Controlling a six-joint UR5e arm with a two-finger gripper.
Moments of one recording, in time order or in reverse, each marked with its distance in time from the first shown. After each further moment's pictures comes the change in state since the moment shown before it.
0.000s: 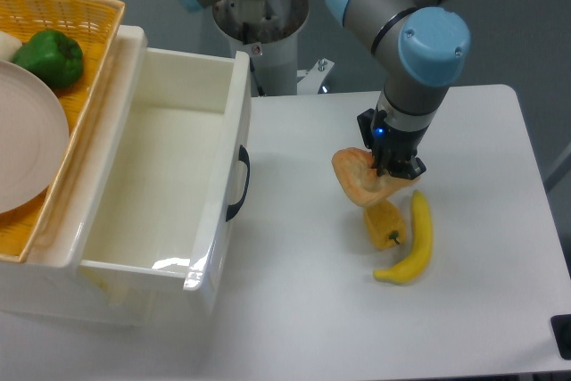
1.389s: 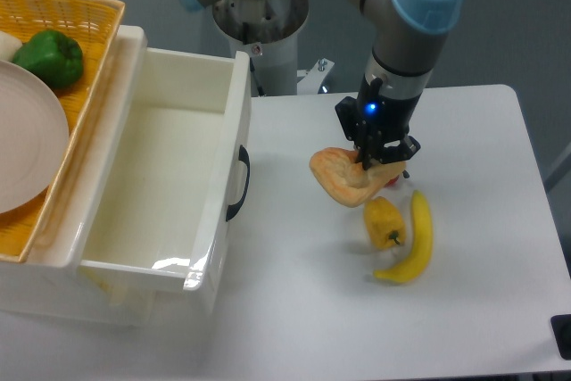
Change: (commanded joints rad) arm -0.015 0.092 0.023 -0.015 -0.161 -0.282
